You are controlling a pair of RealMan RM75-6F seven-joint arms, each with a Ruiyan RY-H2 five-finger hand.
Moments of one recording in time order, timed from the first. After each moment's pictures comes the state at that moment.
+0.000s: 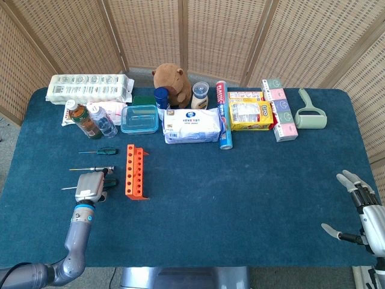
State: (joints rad) left arm -0.52 -1.61 -0.19 -1.59 0.71 1.19 0.72; right arm 0.04 -0.91 0.02 -1.77 -1.65 1.57 0.39
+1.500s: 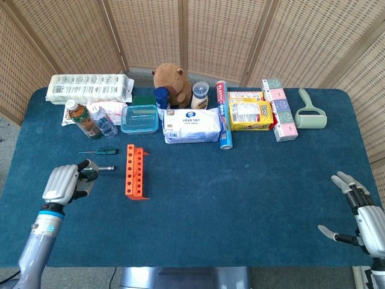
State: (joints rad) left arm -0.38 -1.18 -0.16 -2.01 1.08 1.27 0.28; right arm 0.05 -0.91 0.00 -1.78 -1.66 1.56 0.36
